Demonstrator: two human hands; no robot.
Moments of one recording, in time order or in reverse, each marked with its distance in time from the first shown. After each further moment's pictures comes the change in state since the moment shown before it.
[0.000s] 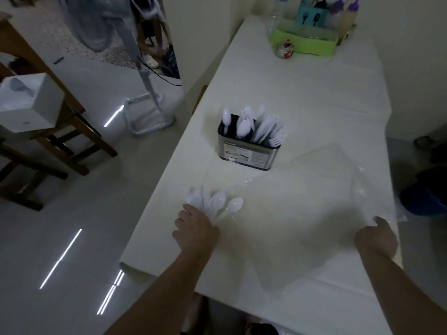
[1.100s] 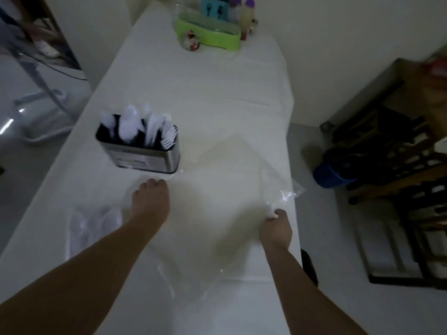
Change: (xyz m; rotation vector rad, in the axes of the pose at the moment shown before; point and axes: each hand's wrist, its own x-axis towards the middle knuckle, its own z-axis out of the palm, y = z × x) left_hand 0.035 0.158 0.019 0.271 0.200 0.589; right_hand 0.008 0.009 -0.011 0.090 -0.086 0.123
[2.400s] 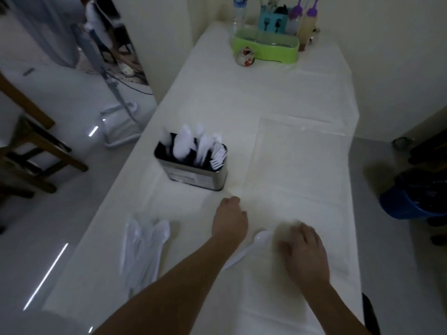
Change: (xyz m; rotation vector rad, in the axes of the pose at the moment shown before) left_hand 0.001 0.074 -0.008 -0.702 -0.054 -0.181; right_hand 0.015 -0.004 0.035 -0.533 -0.141 -0.797
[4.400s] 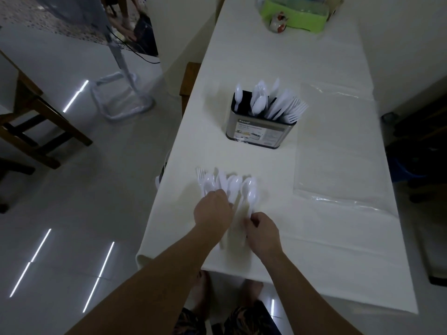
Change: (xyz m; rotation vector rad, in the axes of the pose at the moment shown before) left_hand -0.074 -0.200 -0.146 0.306 -0.094 0.045; right_hand -0.120 -0.285 0.050 0.542 -0.268 0.380
